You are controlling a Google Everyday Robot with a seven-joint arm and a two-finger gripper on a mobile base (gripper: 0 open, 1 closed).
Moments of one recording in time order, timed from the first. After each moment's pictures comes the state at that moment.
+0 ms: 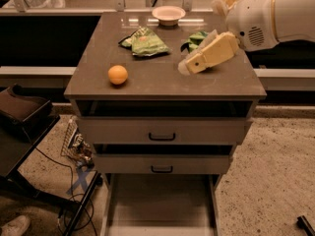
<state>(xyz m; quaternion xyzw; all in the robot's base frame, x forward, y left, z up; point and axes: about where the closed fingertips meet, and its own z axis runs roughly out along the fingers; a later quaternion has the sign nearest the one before) 0.540 -0.084 1.018 -0.50 0.69 0.17 0.49</state>
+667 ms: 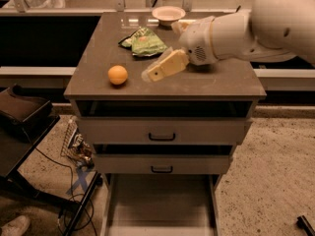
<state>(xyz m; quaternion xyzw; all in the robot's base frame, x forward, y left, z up) 0.595 -0.014 0.958 -0.50 0.67 0.23 0.50</state>
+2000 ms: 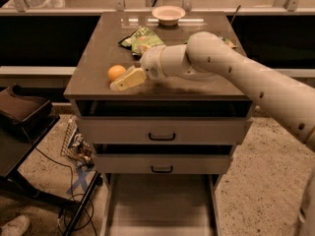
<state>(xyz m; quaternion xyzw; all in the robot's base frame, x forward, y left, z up) 0.685 0.090 0.854 -0.49 0.64 0.29 0.51</state>
